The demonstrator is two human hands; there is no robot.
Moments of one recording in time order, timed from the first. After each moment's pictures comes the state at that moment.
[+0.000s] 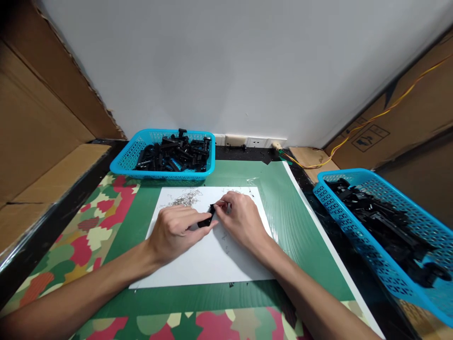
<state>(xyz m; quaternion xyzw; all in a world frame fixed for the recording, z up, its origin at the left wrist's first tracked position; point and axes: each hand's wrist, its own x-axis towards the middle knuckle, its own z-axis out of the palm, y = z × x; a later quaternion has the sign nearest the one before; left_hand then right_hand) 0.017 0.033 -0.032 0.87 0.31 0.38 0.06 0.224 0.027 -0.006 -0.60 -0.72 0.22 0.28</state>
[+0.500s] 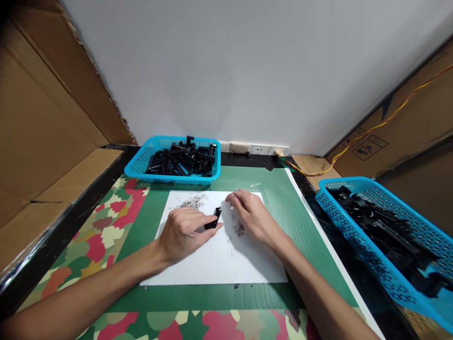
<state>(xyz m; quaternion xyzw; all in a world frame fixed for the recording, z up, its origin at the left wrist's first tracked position) 0.018 0.033 -0.031 0.87 0.31 0.38 0.04 0.252 0.038 0.000 -0.56 -0.73 0.28 0.29</state>
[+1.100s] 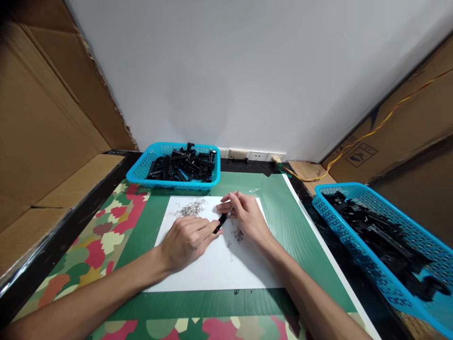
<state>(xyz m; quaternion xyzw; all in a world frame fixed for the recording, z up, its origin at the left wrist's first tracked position) 0.018 0.031 -0.036 0.91 0.27 0.33 -0.02 0.233 0.042 -0.016 -0.51 -0.49 0.53 0.46</state>
